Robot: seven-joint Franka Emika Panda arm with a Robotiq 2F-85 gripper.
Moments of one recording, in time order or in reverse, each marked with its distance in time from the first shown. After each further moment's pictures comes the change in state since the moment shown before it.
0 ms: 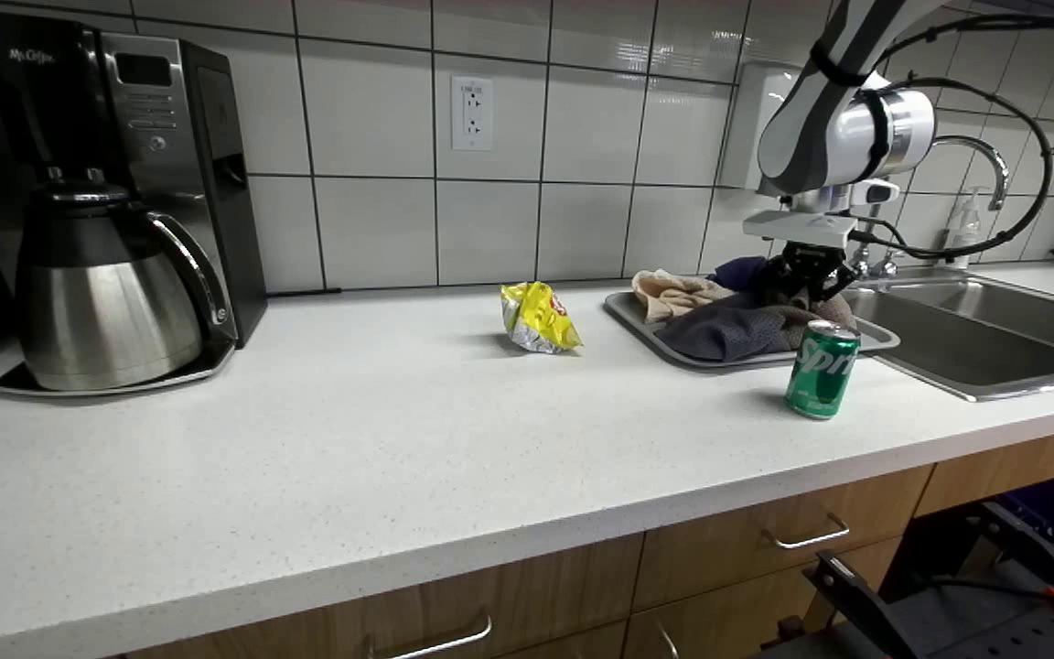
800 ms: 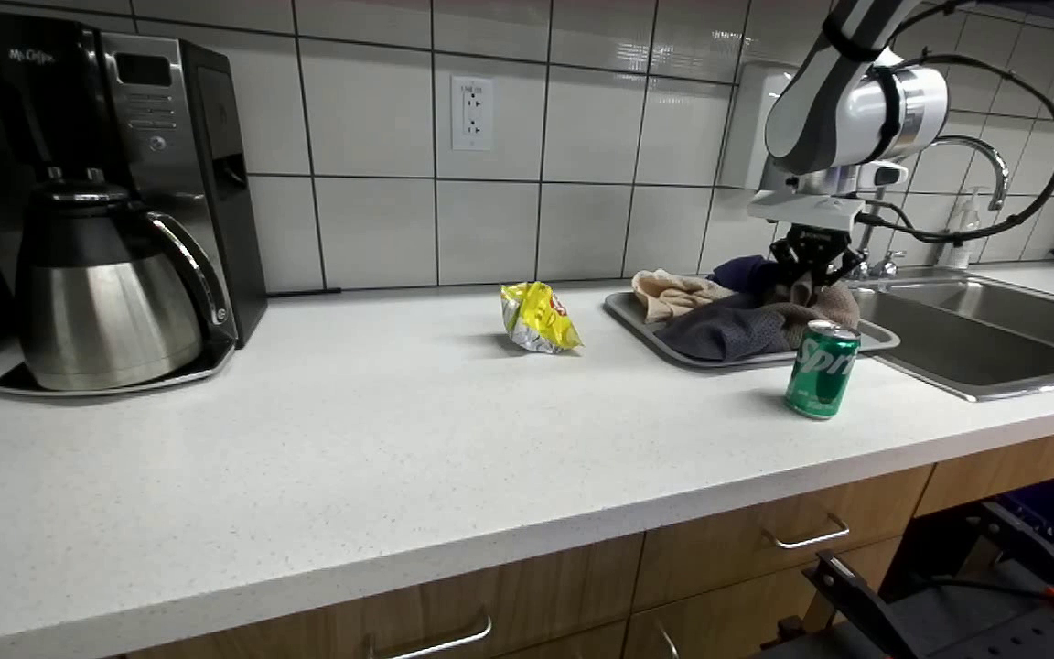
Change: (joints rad) arm 0.016 -0.065 -0.016 -0.032 -0.002 0.000 0.000
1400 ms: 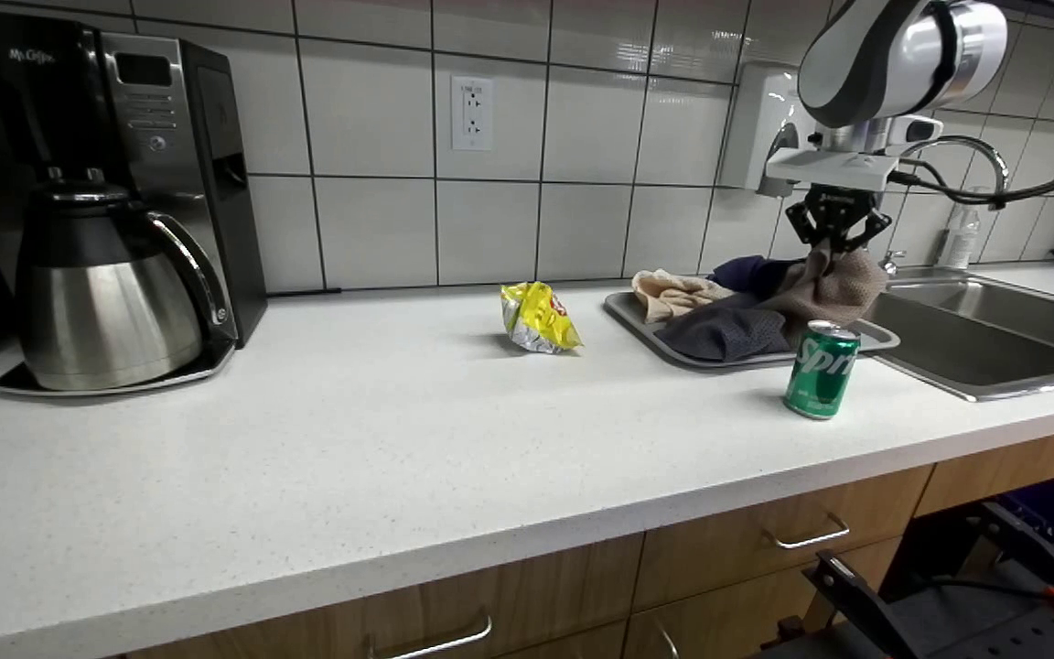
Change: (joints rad) arm 0.028 -0.207 -0.022 -0.143 -0.102 0.000 0.044
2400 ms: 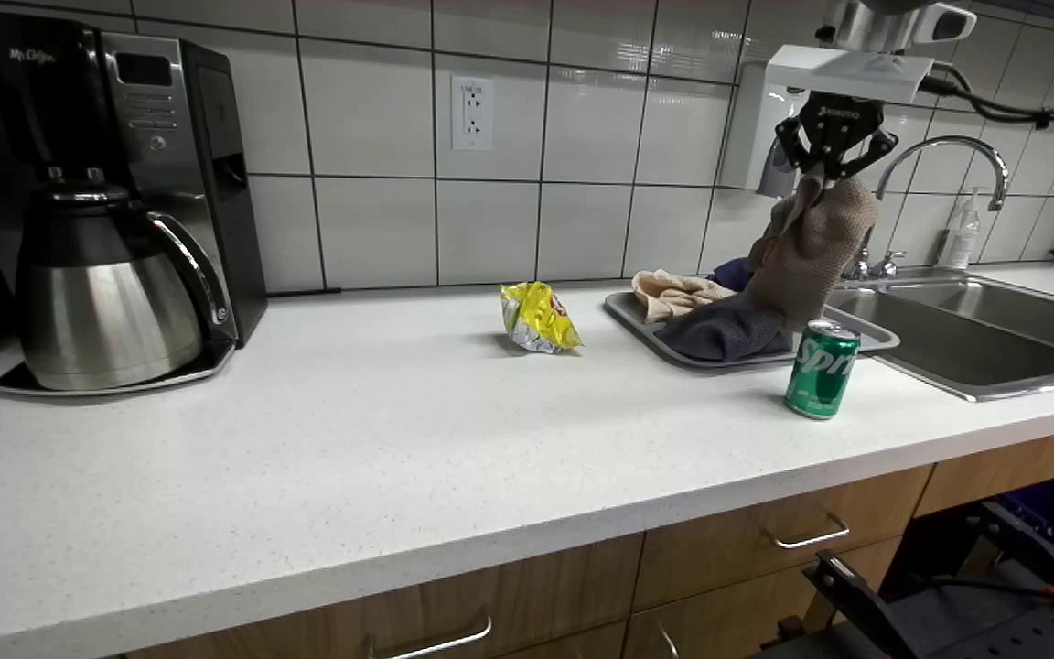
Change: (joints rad) arm -0.064 -0.404 0.199 -0.234 -0.171 -0.019 0.117
